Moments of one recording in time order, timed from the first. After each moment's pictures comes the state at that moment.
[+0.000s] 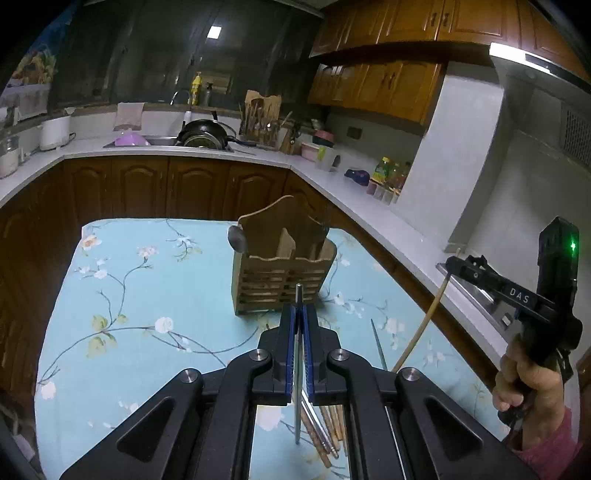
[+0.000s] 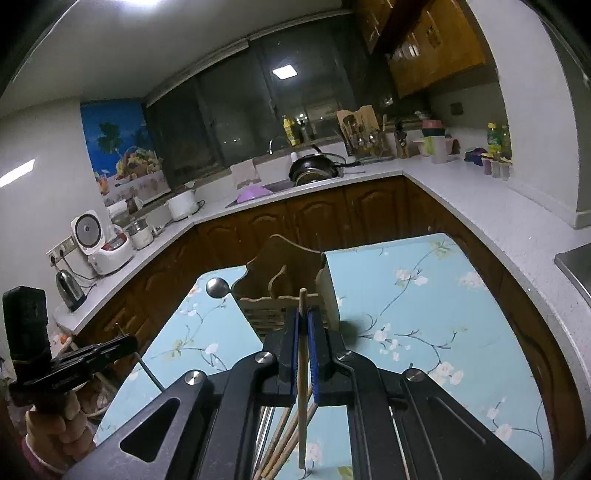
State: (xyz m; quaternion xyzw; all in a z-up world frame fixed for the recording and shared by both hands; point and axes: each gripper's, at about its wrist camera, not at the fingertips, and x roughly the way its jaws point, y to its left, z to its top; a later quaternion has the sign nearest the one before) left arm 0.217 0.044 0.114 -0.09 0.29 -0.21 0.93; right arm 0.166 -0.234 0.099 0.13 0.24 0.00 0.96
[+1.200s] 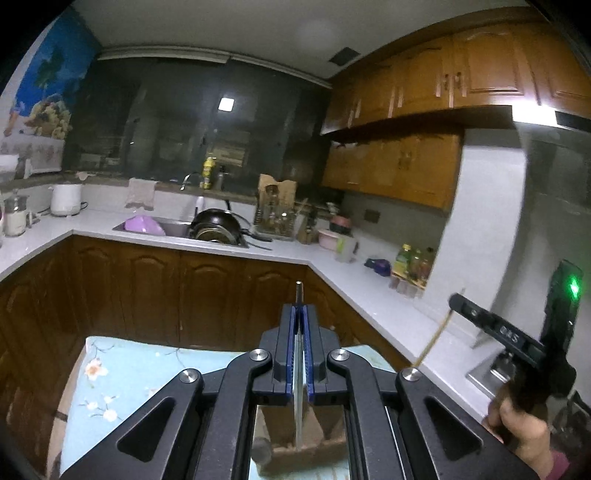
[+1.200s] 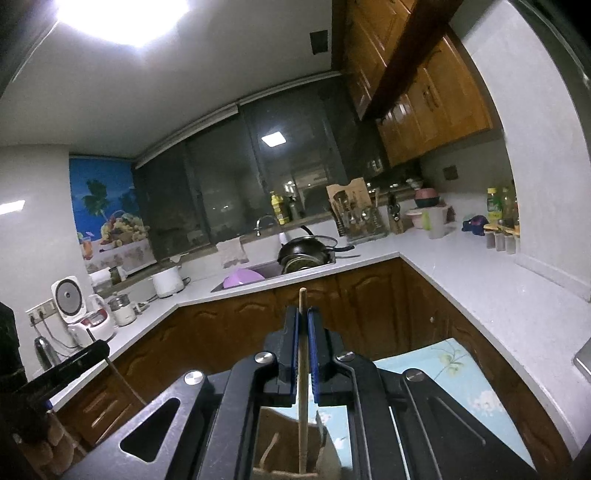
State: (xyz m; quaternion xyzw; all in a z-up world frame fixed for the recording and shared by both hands) left arm 0.364 0.033 0.144 -0.10 0.15 -0.16 0.97; right arm 0.297 -0.260 0.171 0.14 0.11 -0.04 0.98
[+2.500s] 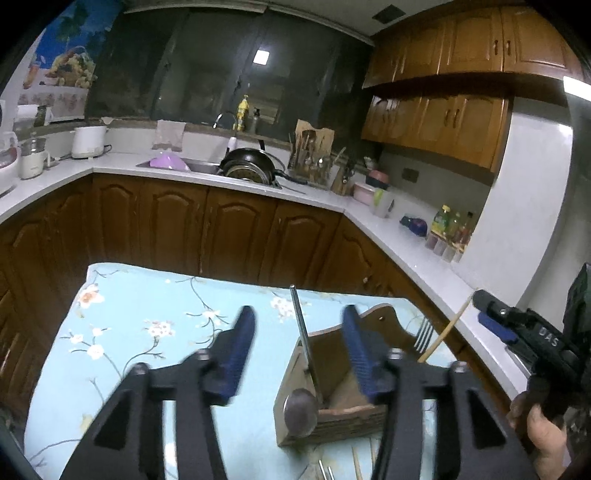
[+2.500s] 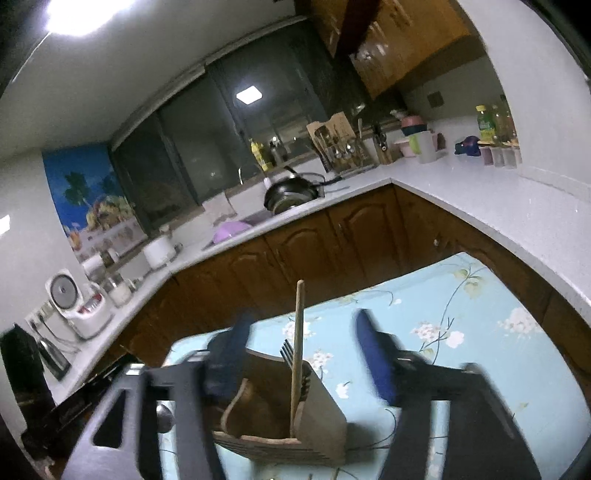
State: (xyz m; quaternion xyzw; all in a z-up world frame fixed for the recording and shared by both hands) left arm 0.425 0.012 0.068 -0.12 0.22 -0.11 0.96; right arm 0.317 -0.281 0.077 0.21 0.19 -0.03 0.96
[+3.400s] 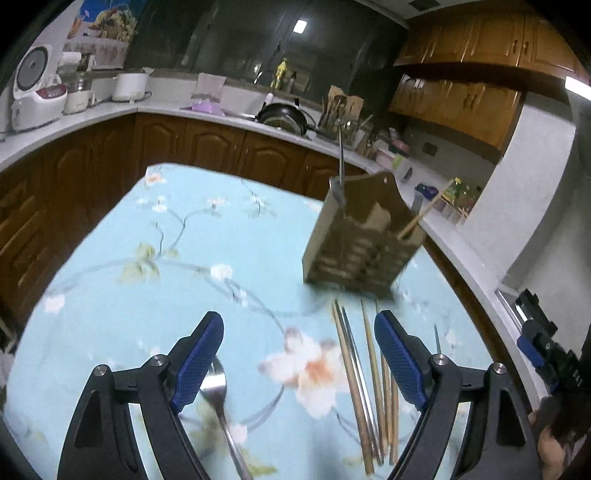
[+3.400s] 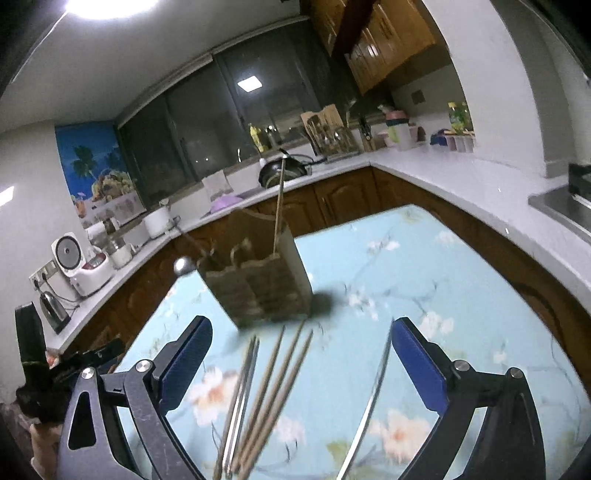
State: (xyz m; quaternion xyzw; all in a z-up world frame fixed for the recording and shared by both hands) left arm 0.221 0.043 0.019 -0.16 0.30 -0.09 0.94; right arm 0.126 -0.237 0.020 0.18 0.23 -0.05 0.95
